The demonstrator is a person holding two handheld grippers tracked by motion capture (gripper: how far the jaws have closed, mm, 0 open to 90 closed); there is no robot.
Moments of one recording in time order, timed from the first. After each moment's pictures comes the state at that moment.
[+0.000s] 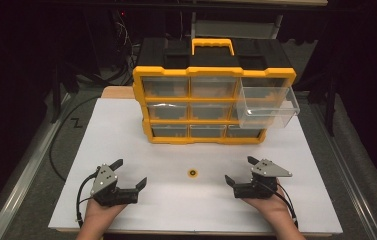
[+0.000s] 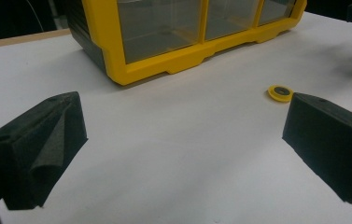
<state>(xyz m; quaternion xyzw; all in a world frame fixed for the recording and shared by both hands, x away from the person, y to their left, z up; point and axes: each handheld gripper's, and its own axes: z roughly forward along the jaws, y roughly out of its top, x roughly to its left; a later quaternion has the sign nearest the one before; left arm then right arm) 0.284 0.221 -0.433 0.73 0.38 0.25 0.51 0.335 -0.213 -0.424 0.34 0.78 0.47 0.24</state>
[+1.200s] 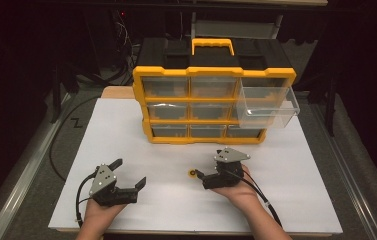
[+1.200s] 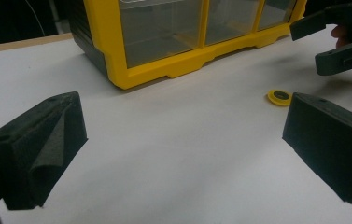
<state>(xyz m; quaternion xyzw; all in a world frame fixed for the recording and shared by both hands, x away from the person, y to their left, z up) 0.283 0.223 -0.432 0.73 0.38 0.25 0.51 0.367 -0.129 -0.423 0.32 0.82 0.43 0.20</state>
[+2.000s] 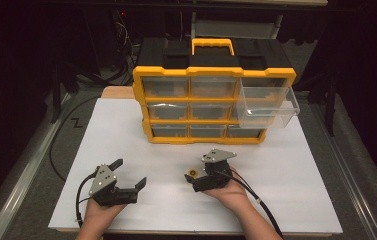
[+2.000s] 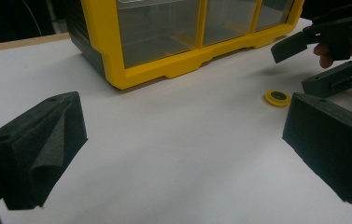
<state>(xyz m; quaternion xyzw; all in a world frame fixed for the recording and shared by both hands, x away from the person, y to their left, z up) 0.283 0.223 -0.433 0.73 0.38 0.25 0.52 0.367 -0.104 -0.431 0.30 0.84 0.42 0.14</state>
